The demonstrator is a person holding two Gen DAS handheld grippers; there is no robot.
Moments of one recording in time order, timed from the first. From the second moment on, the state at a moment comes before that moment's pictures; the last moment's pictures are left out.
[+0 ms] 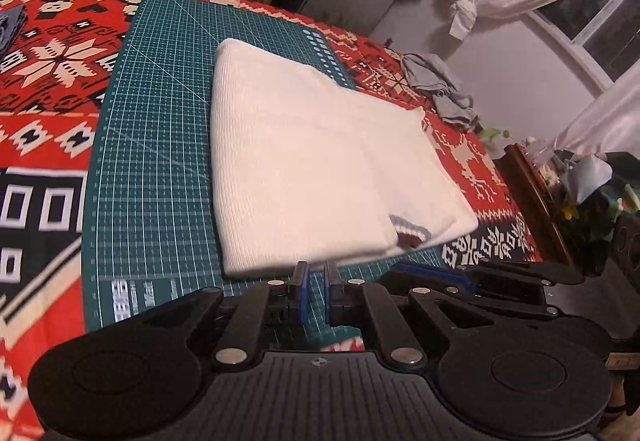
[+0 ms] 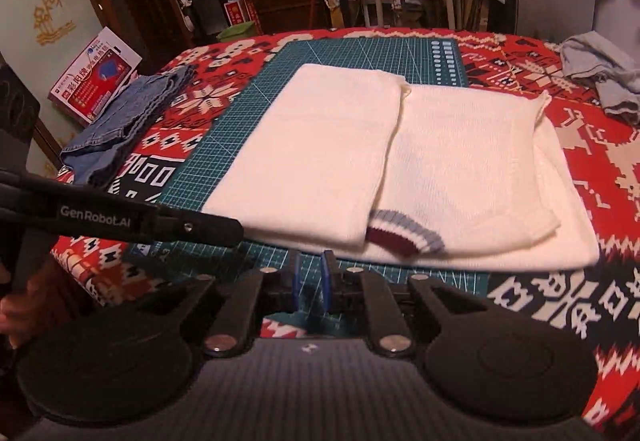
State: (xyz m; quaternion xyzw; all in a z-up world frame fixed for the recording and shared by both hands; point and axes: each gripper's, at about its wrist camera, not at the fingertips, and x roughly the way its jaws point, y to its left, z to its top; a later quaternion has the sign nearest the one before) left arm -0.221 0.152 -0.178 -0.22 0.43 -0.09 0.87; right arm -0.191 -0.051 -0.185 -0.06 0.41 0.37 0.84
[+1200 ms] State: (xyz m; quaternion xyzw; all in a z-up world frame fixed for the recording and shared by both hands) left arm -0.240 0.125 -0.120 -0.08 0.36 0.03 0.93; right arm -0.175 -0.094 -0.099 -0.06 0.32 0.29 0.90
